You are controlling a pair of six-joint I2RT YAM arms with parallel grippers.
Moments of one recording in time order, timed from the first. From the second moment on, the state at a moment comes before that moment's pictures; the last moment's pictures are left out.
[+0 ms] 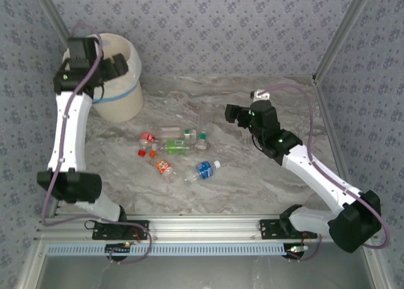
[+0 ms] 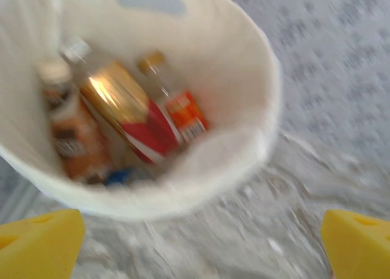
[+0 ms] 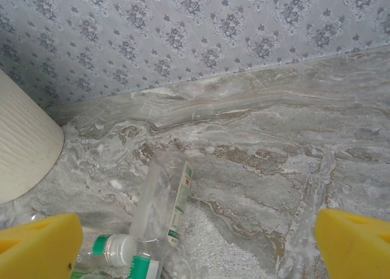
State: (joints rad) left arm -0.06 1.53 1.86 -0.92 -0.09 -0.34; right arm 0.55 1.18 0.98 -0.22 0.29 0.45
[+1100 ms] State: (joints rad) left arm -0.20 1.71 1.13 -0.61 -0.05 -0.36; right arm 0.55 1.18 0.97 -0.26 0.36 0.49
